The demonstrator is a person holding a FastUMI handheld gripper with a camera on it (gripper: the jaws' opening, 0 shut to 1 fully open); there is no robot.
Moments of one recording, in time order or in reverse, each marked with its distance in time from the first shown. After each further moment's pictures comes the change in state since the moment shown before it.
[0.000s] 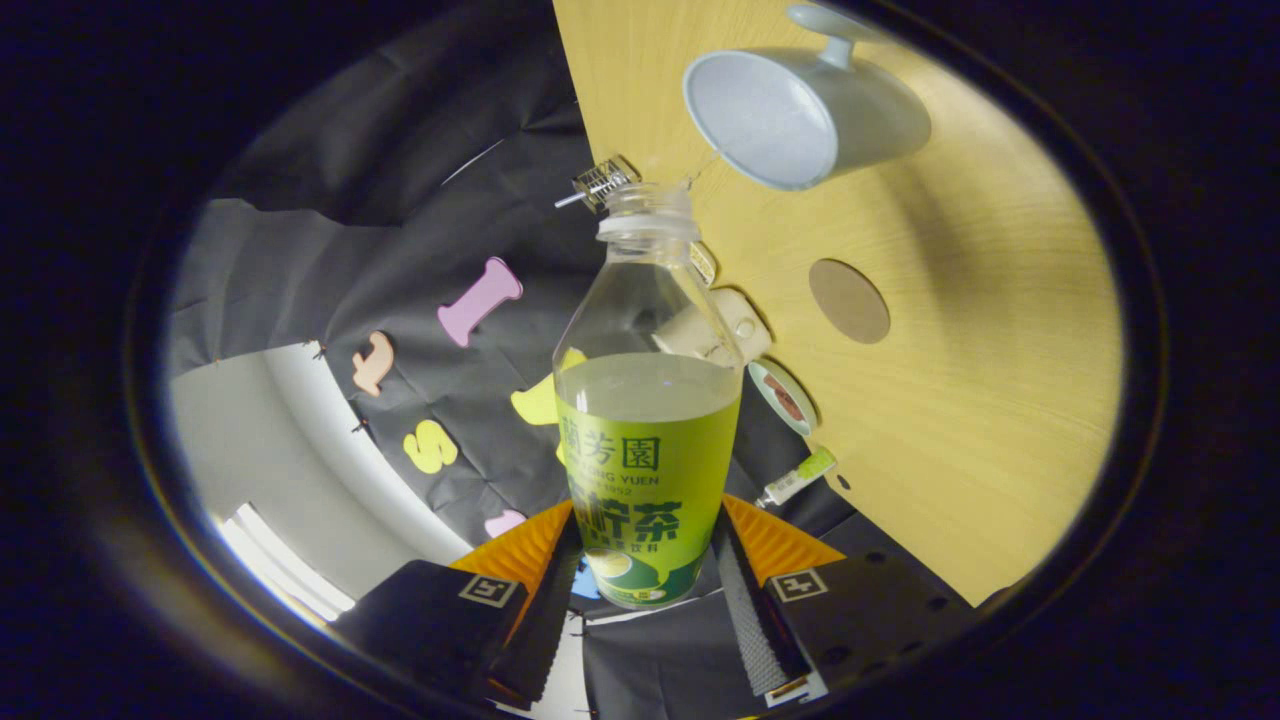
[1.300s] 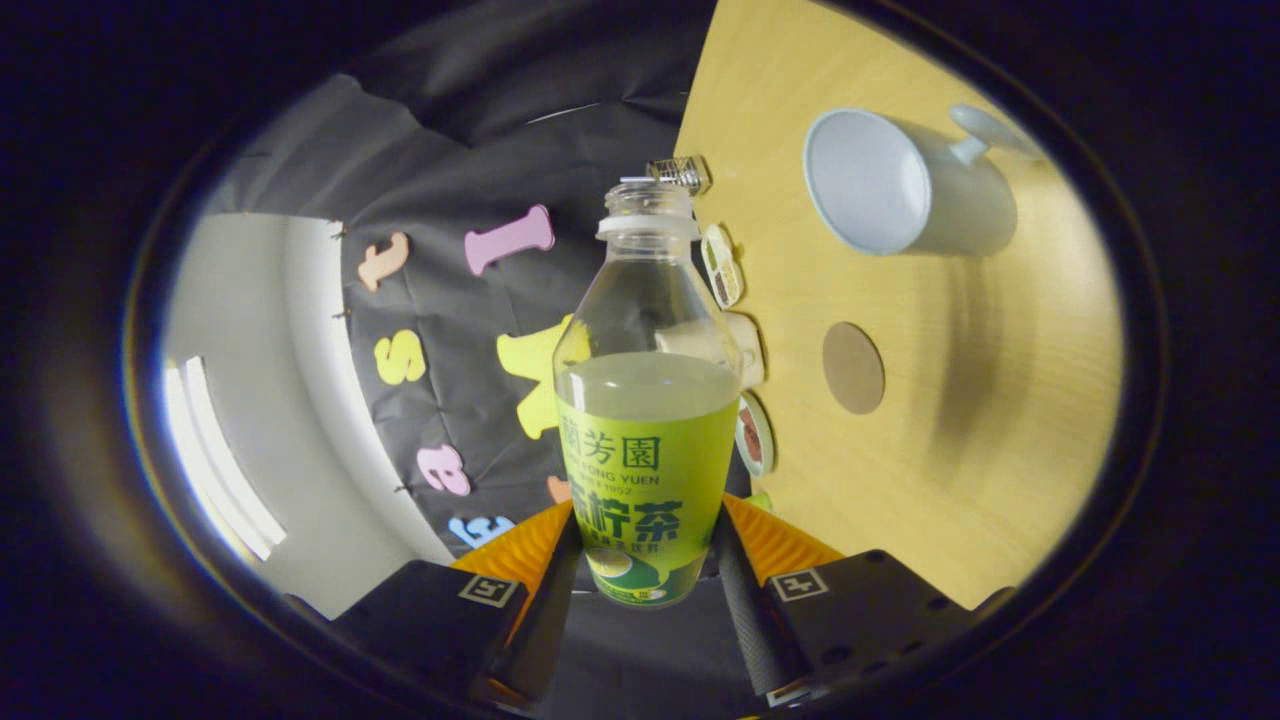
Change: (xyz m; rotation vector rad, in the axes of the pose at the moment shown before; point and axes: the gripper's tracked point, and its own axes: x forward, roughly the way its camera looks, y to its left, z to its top) arm -0.009 -0.048 -0.001 -0.462 0.021 -0.146
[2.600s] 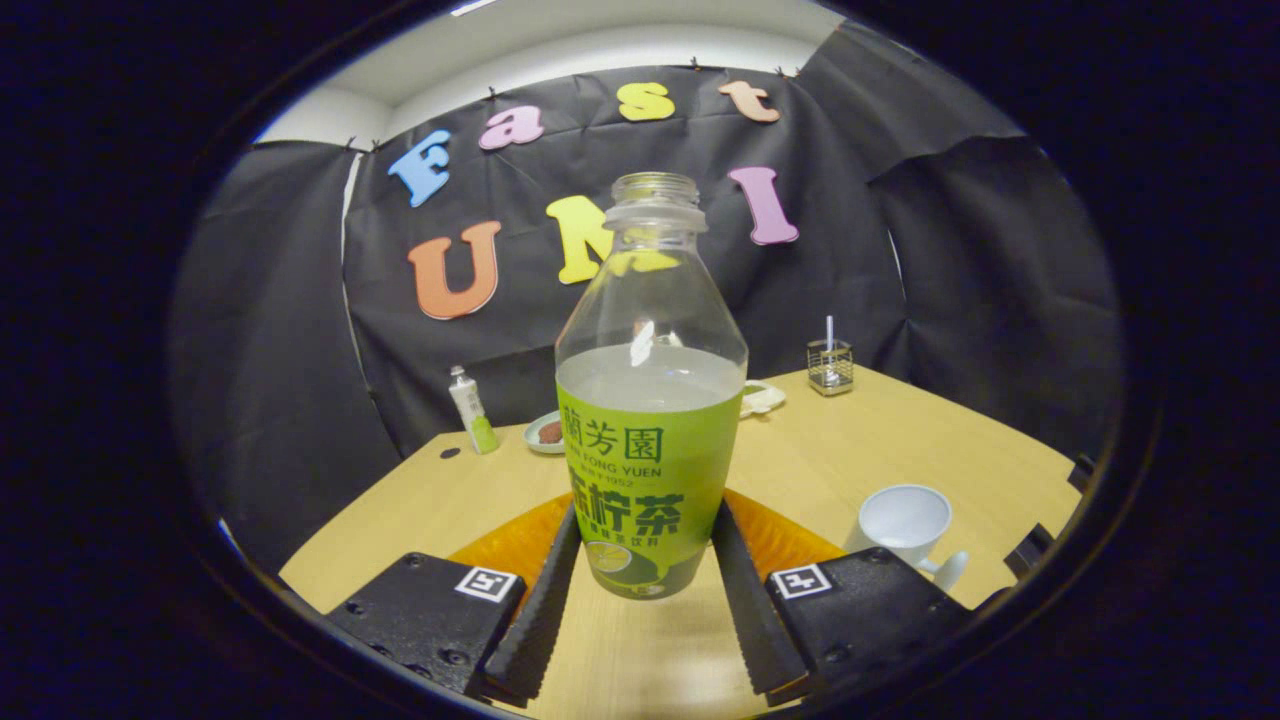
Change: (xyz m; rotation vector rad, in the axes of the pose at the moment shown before) arm 0.008 -0.051 0.002 -1.506 -0.022 -0.507
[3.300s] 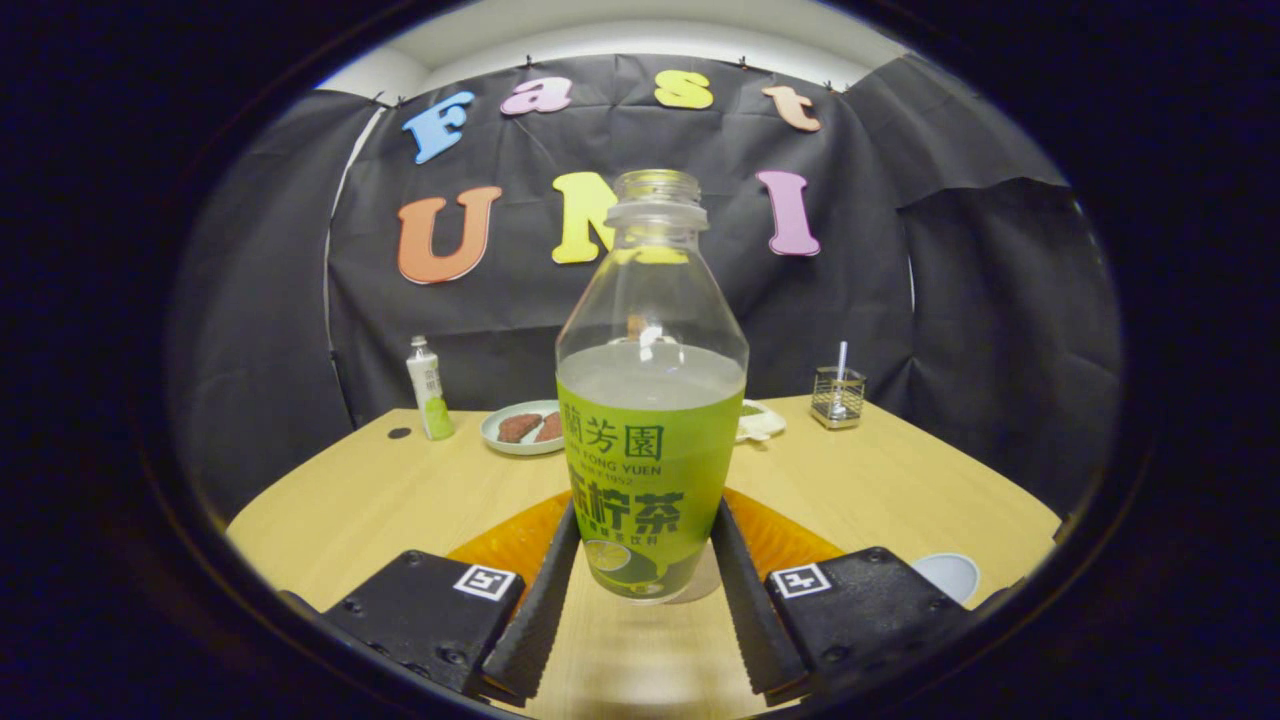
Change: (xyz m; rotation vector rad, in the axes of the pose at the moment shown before) arm 0.093 -0.002 0.017 -0.100 0.010 -0.057
